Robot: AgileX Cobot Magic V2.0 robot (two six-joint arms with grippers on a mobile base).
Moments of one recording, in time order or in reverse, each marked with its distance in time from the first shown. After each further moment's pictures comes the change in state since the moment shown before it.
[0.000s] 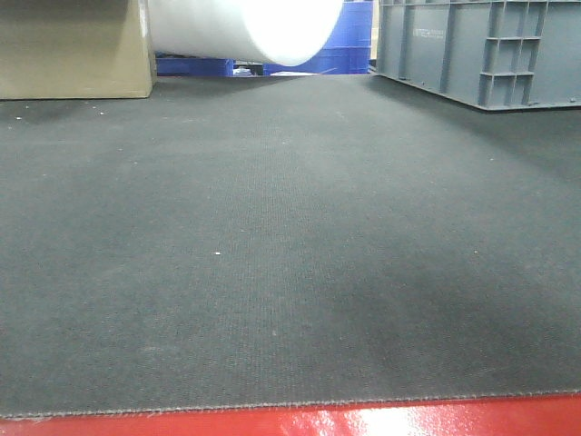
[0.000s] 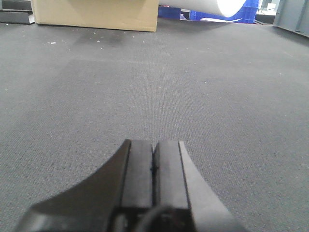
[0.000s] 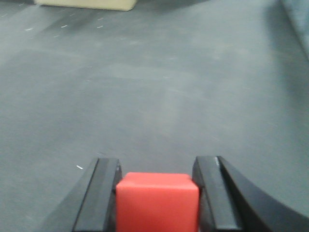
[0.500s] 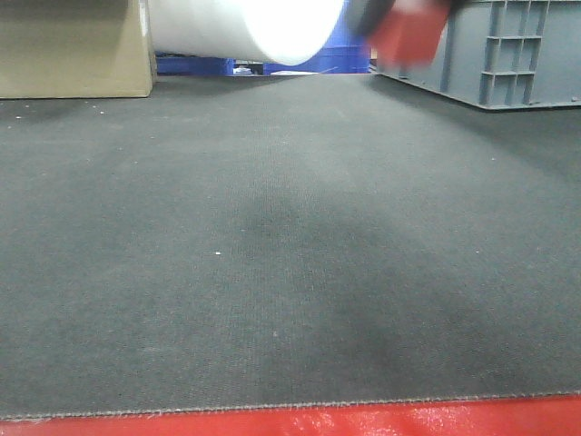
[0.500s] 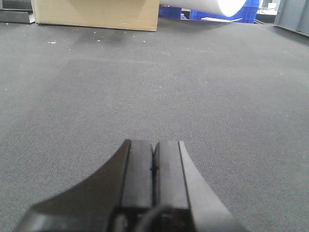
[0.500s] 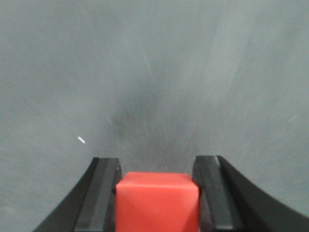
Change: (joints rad) left arm 0.000 0.000 0.000 0.000 0.000 0.000; right arm 0.061 0.652 -0.209 0.048 -0.014 -0.065
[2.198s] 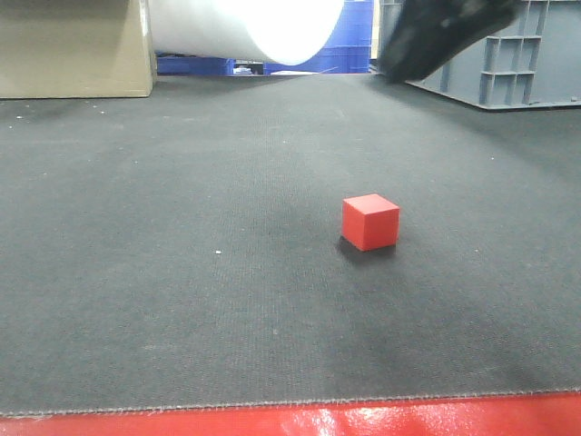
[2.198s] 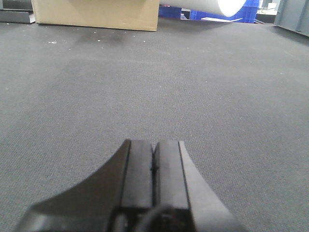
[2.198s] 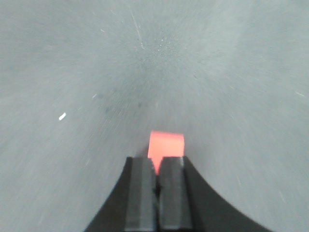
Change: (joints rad) left arm 0.000 0.000 0.000 0.000 0.000 0.000; right arm 0.002 -0.162 0.181 -0.035 -0.071 0.003
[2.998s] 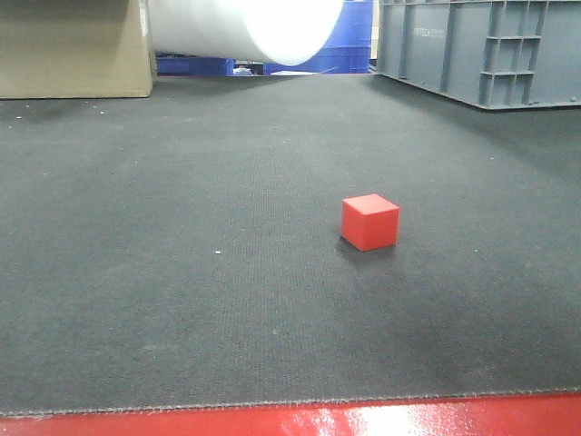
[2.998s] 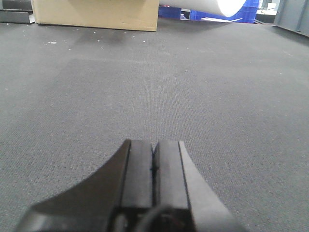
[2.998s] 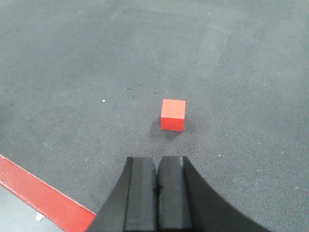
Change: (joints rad) left arm 0.000 0.000 0.000 0.000 0.000 0.000; right arm 0.000 -0.657 0.388 0.049 -0.015 0.000
